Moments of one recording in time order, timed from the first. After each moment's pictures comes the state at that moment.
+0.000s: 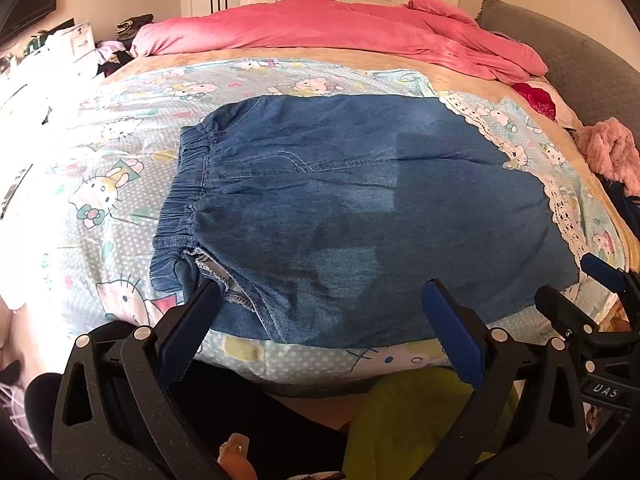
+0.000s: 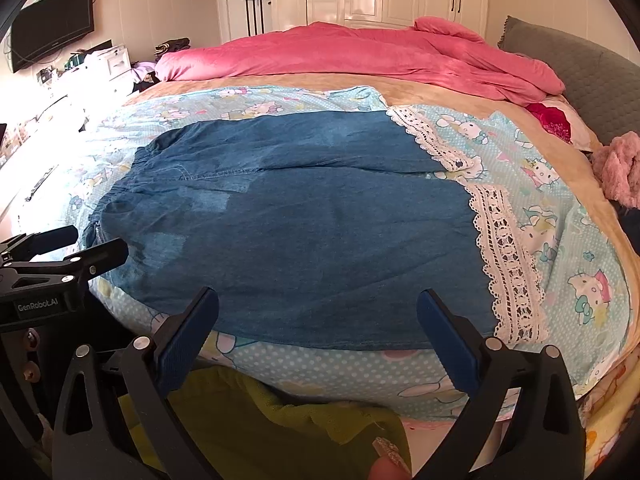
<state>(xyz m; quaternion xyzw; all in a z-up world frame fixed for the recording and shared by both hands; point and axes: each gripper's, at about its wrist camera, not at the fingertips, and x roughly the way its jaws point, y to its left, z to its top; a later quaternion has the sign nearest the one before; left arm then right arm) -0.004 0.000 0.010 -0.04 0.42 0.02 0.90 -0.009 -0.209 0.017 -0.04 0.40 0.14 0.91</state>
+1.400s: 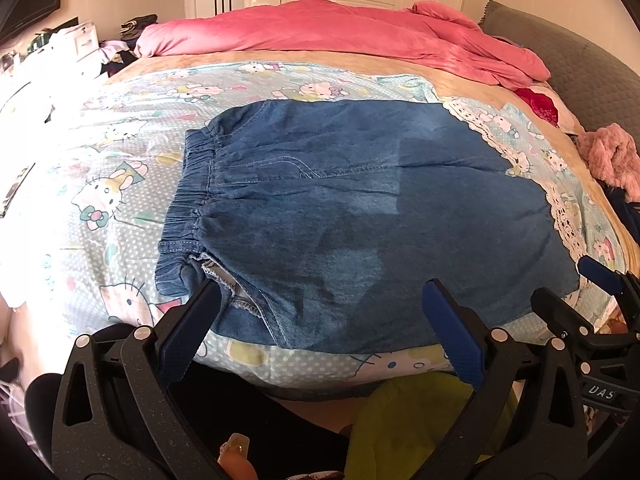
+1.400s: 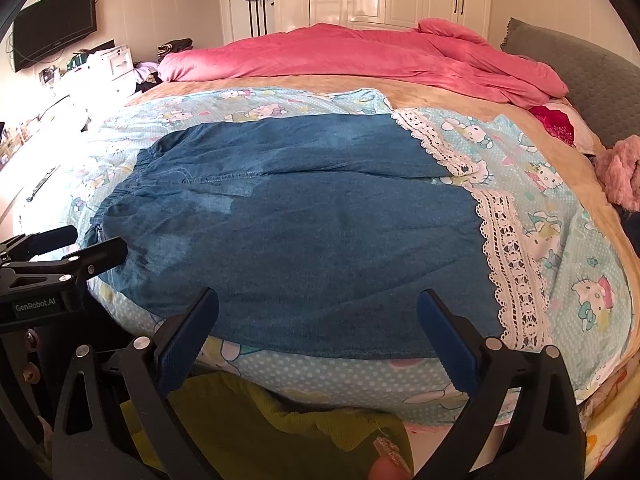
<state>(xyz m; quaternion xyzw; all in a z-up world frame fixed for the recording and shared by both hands) -0.003 0.004 0.013 -0.05 0.42 0.03 0.91 -0.004 -0.205 0.019 -0.04 0.39 0.15 0.91</state>
